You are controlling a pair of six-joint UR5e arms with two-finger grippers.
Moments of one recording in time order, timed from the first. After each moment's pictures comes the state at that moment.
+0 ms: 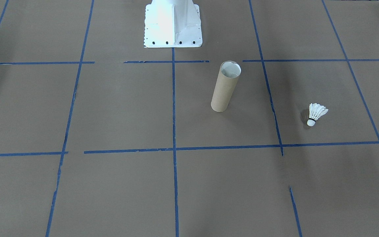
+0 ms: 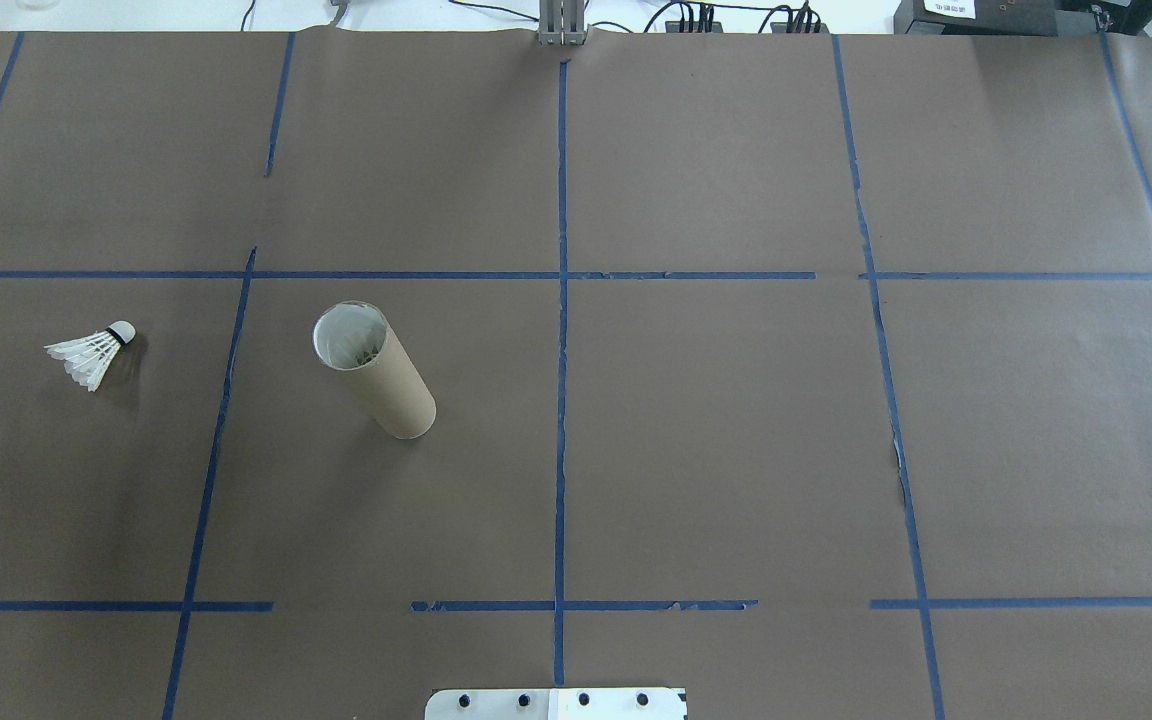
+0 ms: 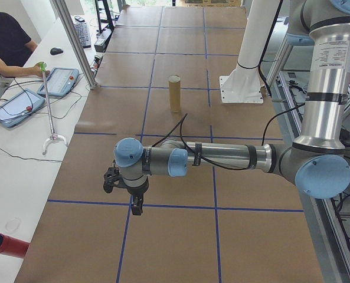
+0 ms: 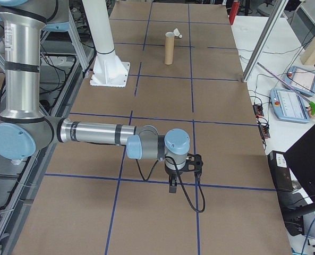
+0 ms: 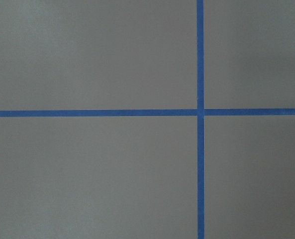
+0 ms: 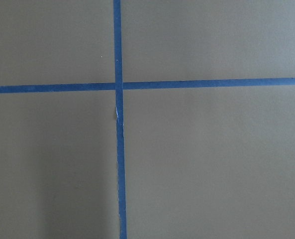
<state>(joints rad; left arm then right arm) -1.57 -1.62 -1.56 -1.57 -2.29 -0.01 1.56 -1.66 1.62 -1.49 2.30 0.08</state>
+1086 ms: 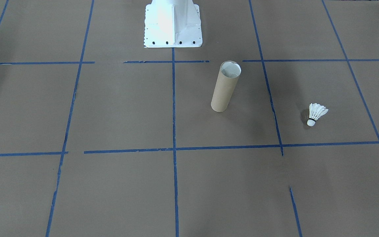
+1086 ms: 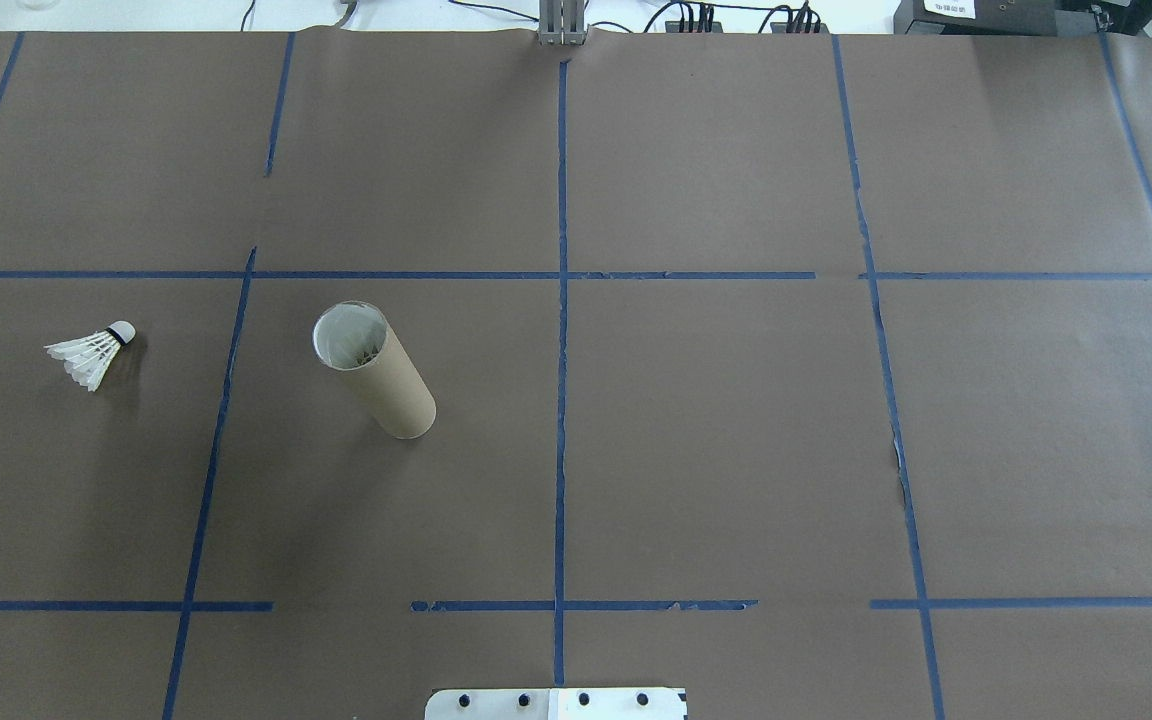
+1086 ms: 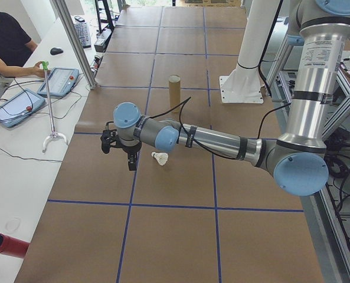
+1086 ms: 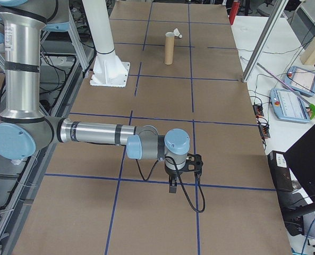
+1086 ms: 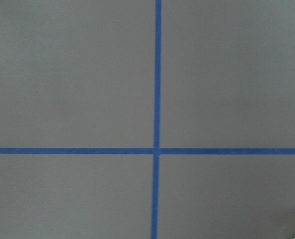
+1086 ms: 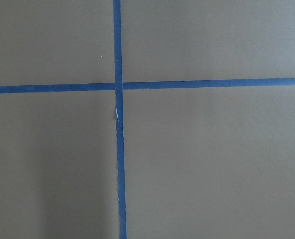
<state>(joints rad) -1.41 -1.66 -1.67 -1.82 -2.47 -0.56 1.56 -1.66 1.62 -1.49 2.30 0.08</state>
